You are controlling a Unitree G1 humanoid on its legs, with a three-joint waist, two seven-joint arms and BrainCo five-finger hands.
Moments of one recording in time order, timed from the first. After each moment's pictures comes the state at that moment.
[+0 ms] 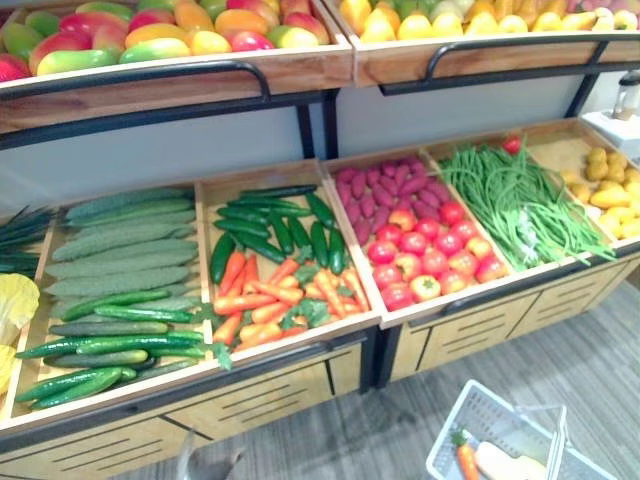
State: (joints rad) left arm 0.32 0.02 0.47 0.81 0.31 -0.23 0.52; right arm 0.21 -0.14 -0.41 1.04 -0.11 -0.18 -0.24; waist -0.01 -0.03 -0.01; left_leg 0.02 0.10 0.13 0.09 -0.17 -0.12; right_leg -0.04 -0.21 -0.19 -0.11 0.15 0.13
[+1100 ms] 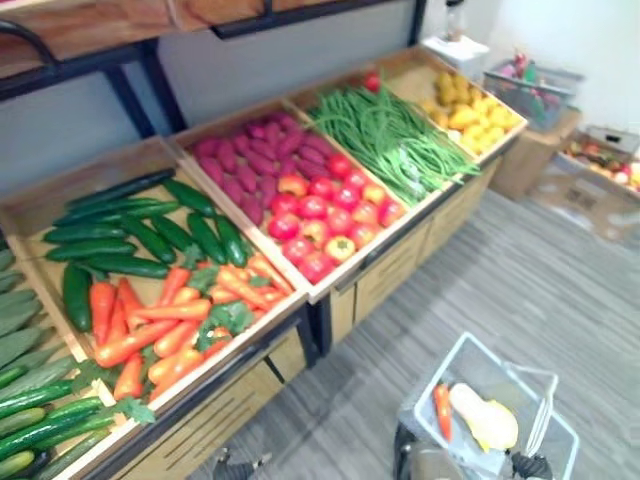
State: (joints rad) left arm 0.14 0.10 0.27 1.00 0.17 -0.13 0.23; right arm 0.09 -0.12 -0.40 1.01 -0.11 -0.12 -0.21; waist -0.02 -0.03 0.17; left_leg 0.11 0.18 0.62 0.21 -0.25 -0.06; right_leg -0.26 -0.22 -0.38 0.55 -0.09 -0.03
